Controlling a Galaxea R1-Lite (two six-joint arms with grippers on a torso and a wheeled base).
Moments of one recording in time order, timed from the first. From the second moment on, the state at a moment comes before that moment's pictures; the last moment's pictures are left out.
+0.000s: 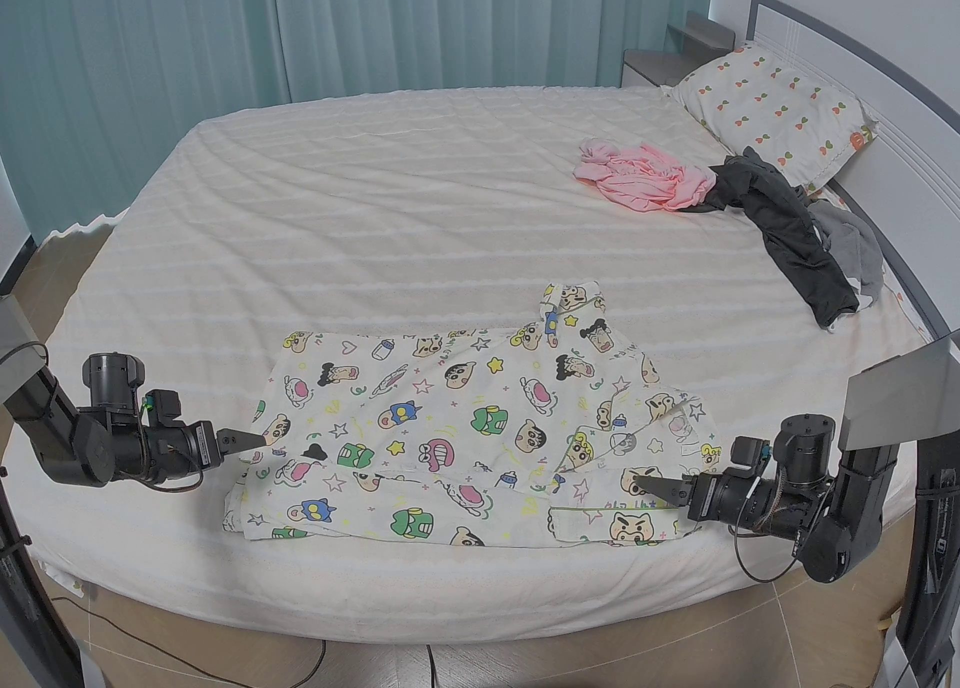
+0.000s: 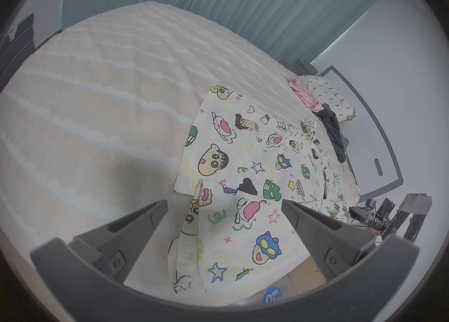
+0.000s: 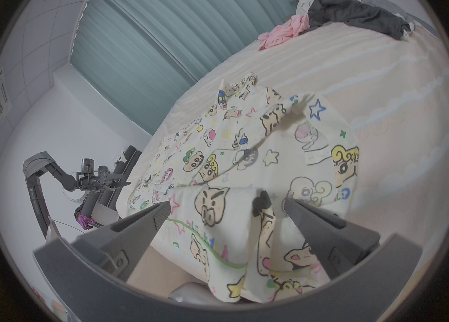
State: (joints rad) left arm 0.22 2.05 -0.69 -0.59 -0.56 -0.17; right arm 0.22 2.33 -0.35 -1.53 0.40 0.41
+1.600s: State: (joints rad) left arm 0.20 2.06 -0.67 -0.59 -0.52 -0.17; right arm 0.12 2.31 -0.63 -1.36 0.61 0.35
